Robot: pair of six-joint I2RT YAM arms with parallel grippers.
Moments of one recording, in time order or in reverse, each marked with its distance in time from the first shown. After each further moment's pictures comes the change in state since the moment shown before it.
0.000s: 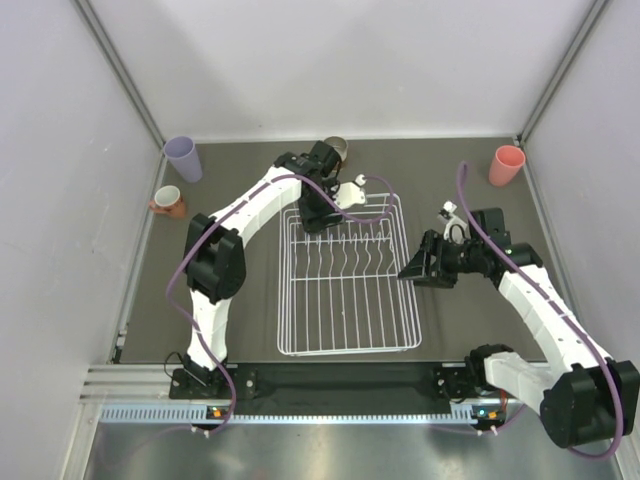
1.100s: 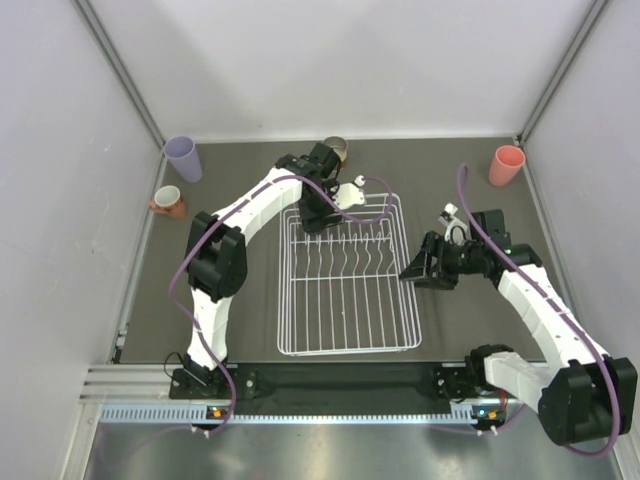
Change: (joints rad) left arm 0.012 0.027 -0.025 0.050 -0.009 0.009; right arm -0.022 0.012 -0.019 0.007 -0.015 -0.007
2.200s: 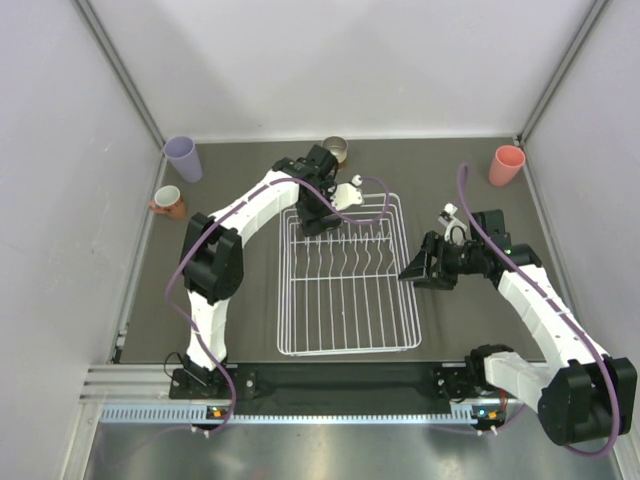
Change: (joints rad) left arm 0.005 -0.034 -0.060 0.053 -0.011 -0.027; right arm -0.003 0.000 -0.006 0.010 -0.019 0.001
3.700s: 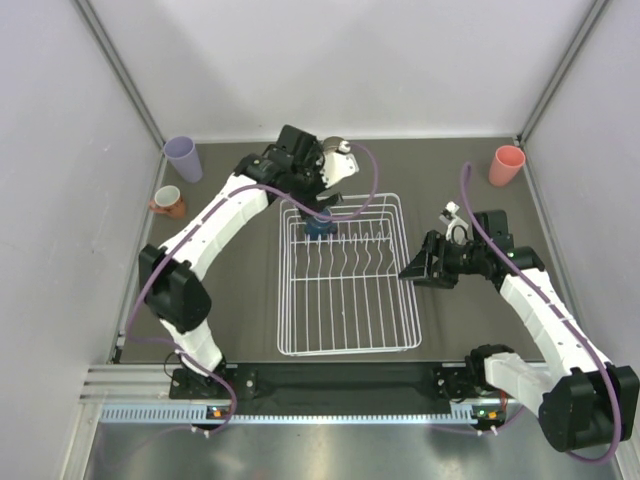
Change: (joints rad) left arm 0.003 -0.262 -0.068 0.126 0.037 -0.083; right arm 0.000 -0.034 0.000 0.011 -0.008 0.000
